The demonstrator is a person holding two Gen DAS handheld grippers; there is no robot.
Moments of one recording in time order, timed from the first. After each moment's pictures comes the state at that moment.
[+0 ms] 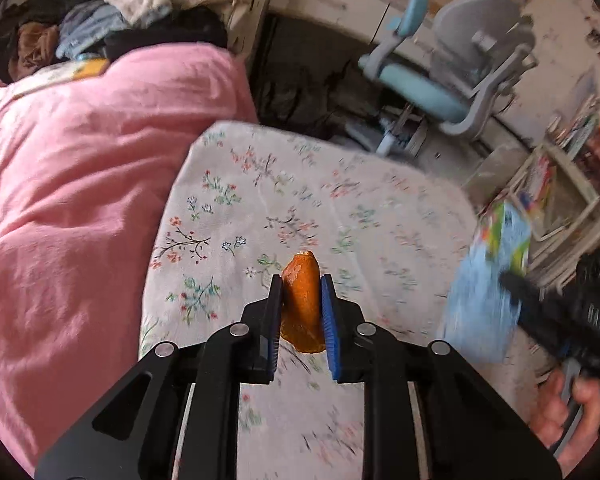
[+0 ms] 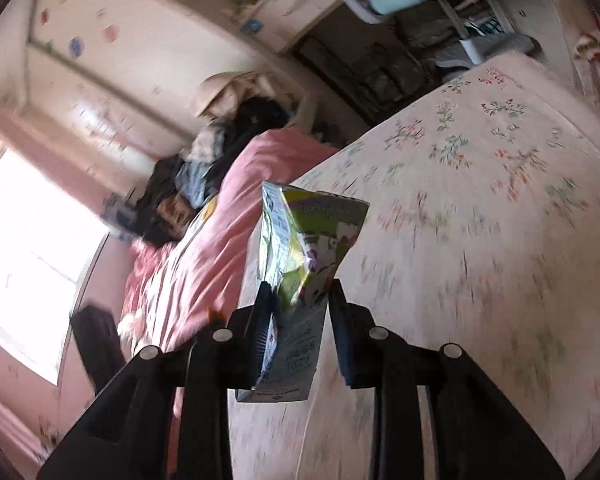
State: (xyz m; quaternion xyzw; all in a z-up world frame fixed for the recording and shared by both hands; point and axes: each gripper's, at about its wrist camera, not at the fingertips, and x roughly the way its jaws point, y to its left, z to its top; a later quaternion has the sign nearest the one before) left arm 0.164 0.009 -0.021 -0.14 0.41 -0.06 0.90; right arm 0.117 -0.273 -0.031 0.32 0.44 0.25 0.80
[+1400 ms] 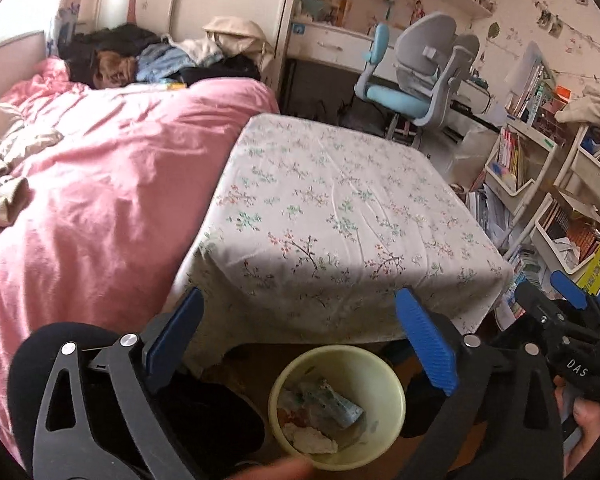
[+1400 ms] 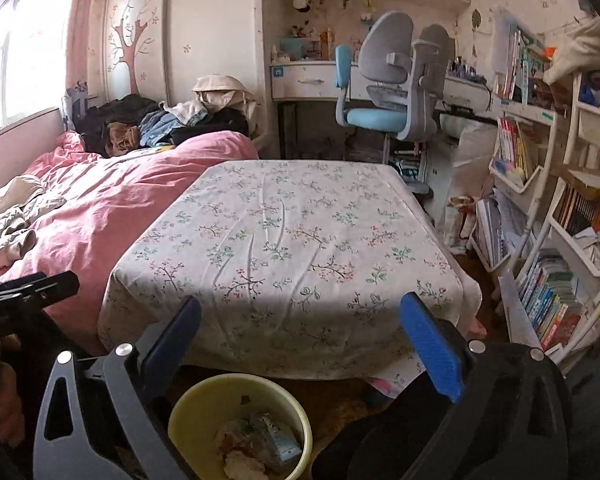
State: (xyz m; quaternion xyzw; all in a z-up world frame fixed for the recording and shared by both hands) left arm -0.205 -0.044 -0.008 -0.09 0.33 0.01 0.94; right arm -0.201 -0.274 0.020 -0.01 0.31 0.08 0.95
